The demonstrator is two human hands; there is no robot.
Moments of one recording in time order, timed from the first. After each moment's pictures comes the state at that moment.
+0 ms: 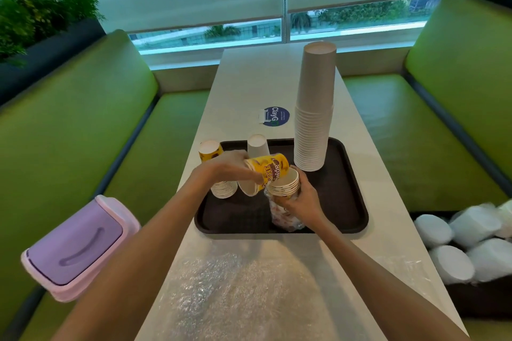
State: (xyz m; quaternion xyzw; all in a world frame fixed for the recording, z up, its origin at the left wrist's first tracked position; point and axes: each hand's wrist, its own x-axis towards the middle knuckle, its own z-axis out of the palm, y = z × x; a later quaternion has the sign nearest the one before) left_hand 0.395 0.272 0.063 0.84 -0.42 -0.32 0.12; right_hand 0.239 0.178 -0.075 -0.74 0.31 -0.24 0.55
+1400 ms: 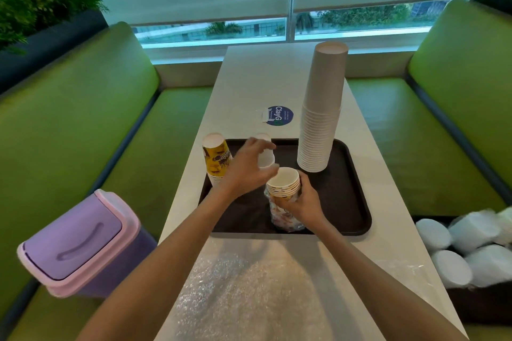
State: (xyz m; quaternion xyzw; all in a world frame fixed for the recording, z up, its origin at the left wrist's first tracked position) left_hand 0.382 0.274 0.025 0.77 -0.52 -0.08 0.37; right_hand 0.246 0.186 -0.068 -0.74 0.32 -0.22 0.55
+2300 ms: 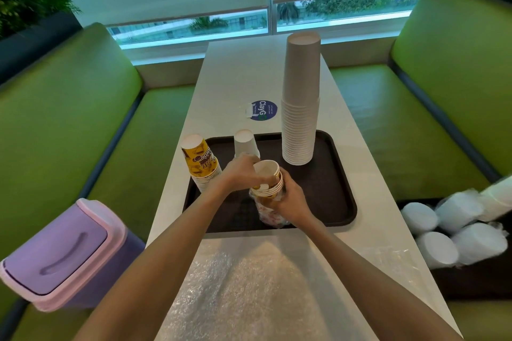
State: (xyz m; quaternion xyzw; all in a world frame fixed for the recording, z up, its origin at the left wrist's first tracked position) left_hand 0.372 0.244 0.012 0.83 -0.46 -0.26 0.19; right_hand 0.239 0.187 -0.071 -0.74 0.29 -0.21 0.56
